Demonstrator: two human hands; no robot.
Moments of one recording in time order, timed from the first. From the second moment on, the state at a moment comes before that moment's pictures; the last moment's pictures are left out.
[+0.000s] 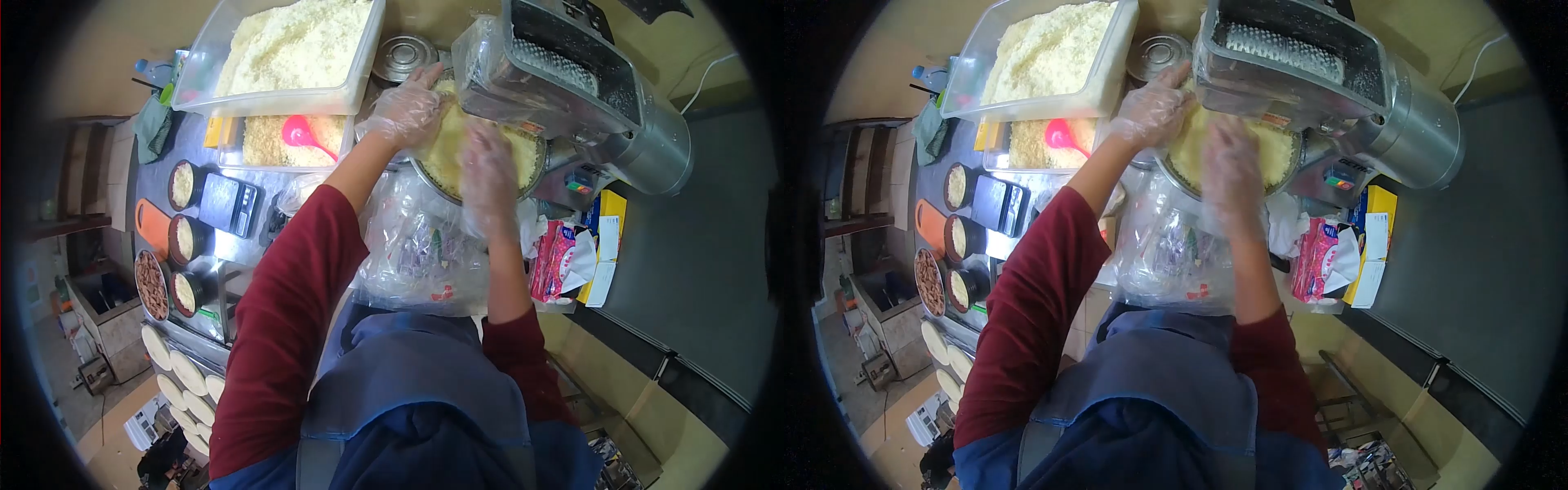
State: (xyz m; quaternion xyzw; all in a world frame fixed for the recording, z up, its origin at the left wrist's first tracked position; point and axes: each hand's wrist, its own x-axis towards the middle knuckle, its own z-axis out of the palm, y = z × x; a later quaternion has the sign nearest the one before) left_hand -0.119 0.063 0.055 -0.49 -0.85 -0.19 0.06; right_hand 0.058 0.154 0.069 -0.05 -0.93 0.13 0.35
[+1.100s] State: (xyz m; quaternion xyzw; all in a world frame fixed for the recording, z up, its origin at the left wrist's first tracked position) left_hand -0.014 -0.002 0.018 -0.02 -0.68 -0.55 -0.48; right_hand 0.079 0.169 0.091 -0.12 -0.93 0.23 0.25
